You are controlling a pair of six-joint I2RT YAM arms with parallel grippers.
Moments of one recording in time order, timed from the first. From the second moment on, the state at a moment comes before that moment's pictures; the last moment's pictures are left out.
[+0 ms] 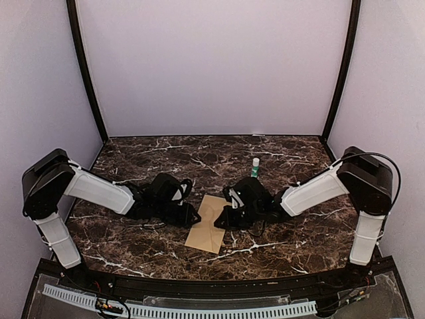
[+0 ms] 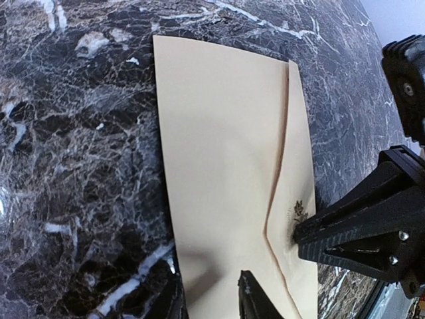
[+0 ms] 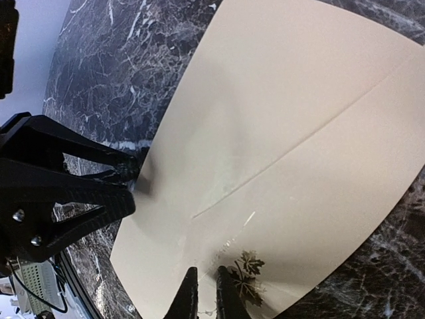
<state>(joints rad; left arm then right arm) -0.84 1.74 0.79 0.12 0.19 -0.66 0.96 1.88 0.91 0.19 -0.26 0.82</state>
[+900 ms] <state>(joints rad) -0.98 1.81 0.75 0.33 0.25 -0.77 0.96 1.88 0.84 0.31 -0.27 0.89</state>
